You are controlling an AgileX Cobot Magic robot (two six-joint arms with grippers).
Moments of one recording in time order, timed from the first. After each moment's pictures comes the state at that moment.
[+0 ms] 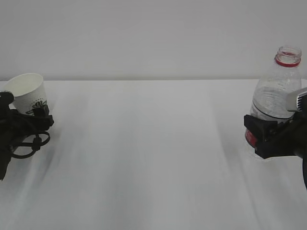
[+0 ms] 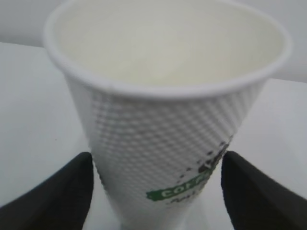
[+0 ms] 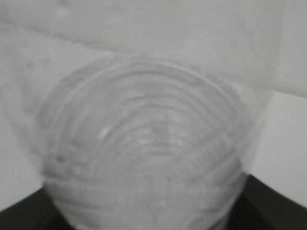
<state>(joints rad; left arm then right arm) -0.19 2.16 -0.67 -0.28 -1.15 -0.09 0.19 1.48 -0.30 -0.17 -0.76 -0.01</state>
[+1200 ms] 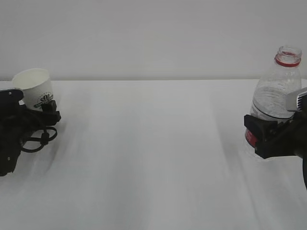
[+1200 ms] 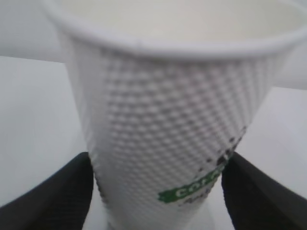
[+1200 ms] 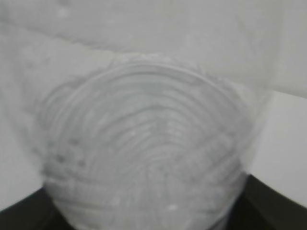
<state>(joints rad) -0.17 2.25 -0.79 -0.21 -1.15 -0.09 0.19 1.48 -0.30 -0.17 -0.76 -0.01</state>
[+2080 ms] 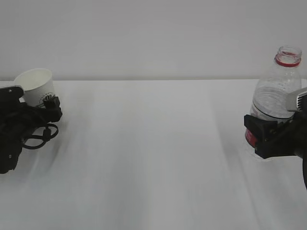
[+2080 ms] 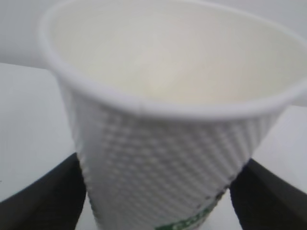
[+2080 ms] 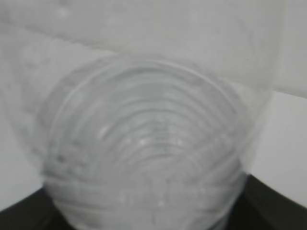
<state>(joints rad) -0.17 2.25 -0.81 -0.20 -1.15 -0.13 0.19 1.48 -0.30 -0.17 -0.76 -0.01</state>
